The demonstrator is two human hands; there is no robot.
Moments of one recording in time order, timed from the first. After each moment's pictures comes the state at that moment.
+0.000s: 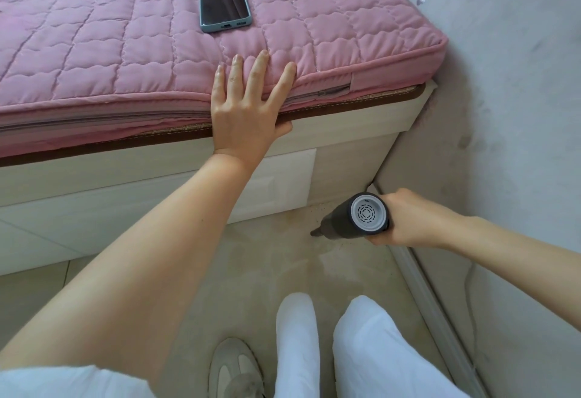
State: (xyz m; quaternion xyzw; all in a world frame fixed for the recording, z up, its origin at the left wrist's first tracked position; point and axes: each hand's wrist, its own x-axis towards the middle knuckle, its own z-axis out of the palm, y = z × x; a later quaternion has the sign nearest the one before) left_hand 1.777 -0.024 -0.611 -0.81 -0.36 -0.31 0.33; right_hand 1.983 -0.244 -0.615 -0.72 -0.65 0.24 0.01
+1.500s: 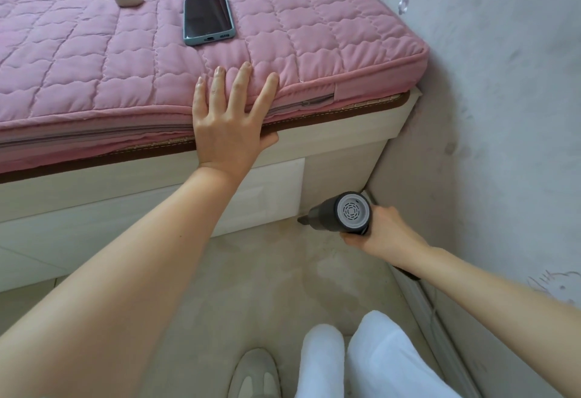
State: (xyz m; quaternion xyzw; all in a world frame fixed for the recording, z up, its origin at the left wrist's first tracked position) left_hand 1.777 -0.029 -0.608 -0.81 -0.38 -0.31 0.32; right_hand 1.972 -0.244 -0.660 -0.79 -0.54 0.24 0.17
